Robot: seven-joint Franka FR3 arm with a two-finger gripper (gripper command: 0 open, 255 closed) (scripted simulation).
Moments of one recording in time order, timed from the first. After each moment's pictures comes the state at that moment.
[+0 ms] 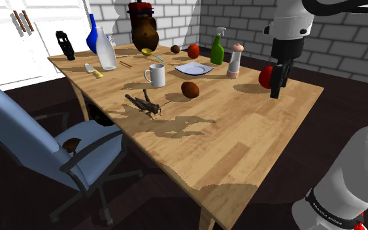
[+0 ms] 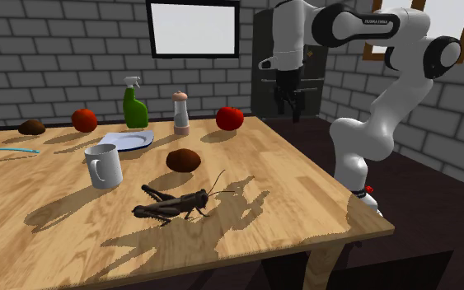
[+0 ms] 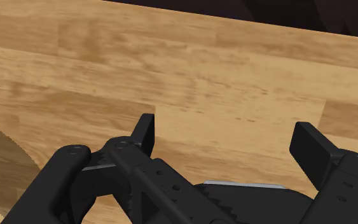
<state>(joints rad) 0.02 -0.79 -0.01 -2.38 -0.07 1.46 -0.13</state>
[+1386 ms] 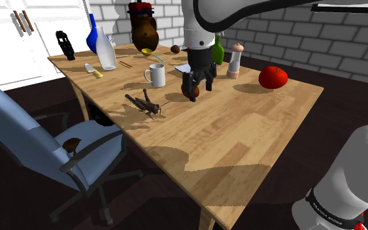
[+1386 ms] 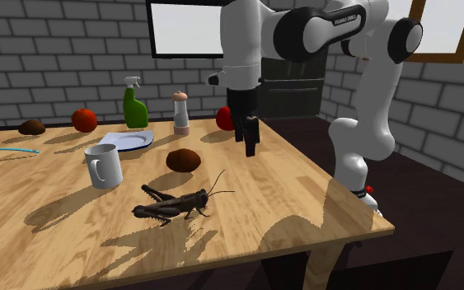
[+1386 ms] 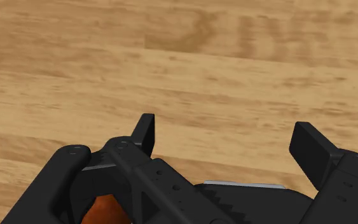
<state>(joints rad) 0.08 -0.18 0.23 -1.96 0.00 1.70 0.21</state>
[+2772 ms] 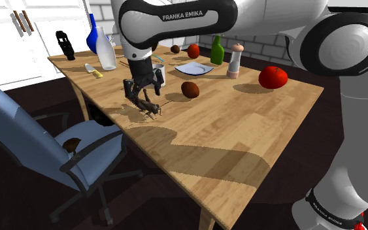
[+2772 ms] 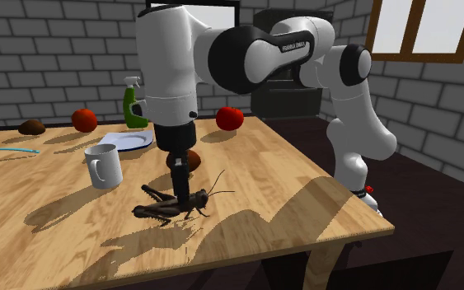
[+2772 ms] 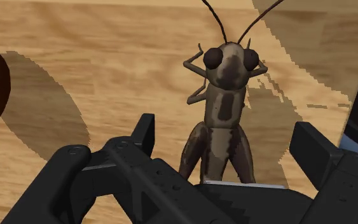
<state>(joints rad) 0.21 0.47 0.29 -1.25 -0.18 1.64 0.45</state>
